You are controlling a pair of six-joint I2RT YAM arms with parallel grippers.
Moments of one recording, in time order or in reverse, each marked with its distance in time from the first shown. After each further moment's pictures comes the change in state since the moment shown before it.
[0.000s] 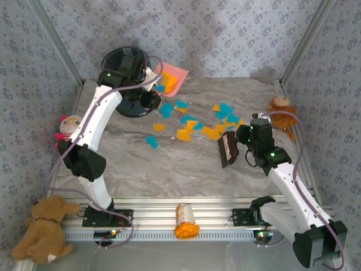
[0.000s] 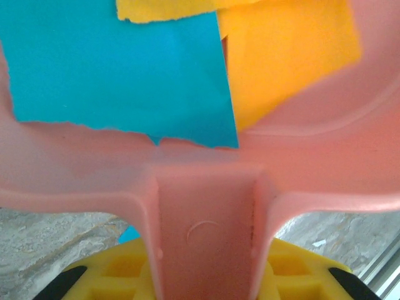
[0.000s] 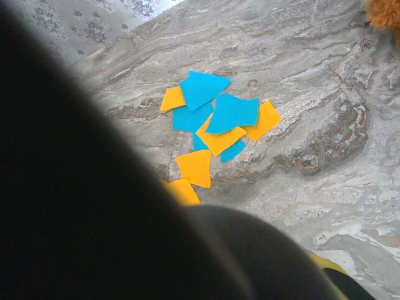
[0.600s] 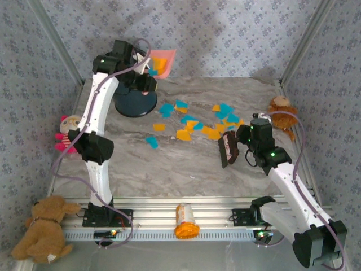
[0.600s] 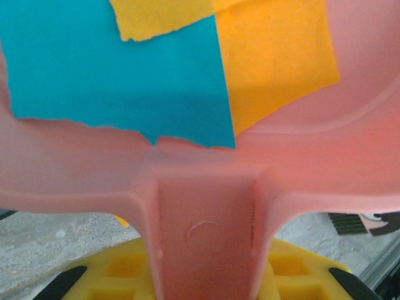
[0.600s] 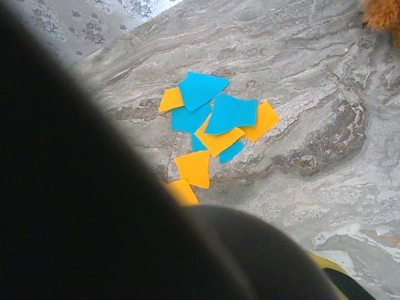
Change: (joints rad) left arm 0.116 0.258 0.434 -0.130 0.116 -0.153; right arm -0.003 0.001 0.000 0.000 0.000 0.000
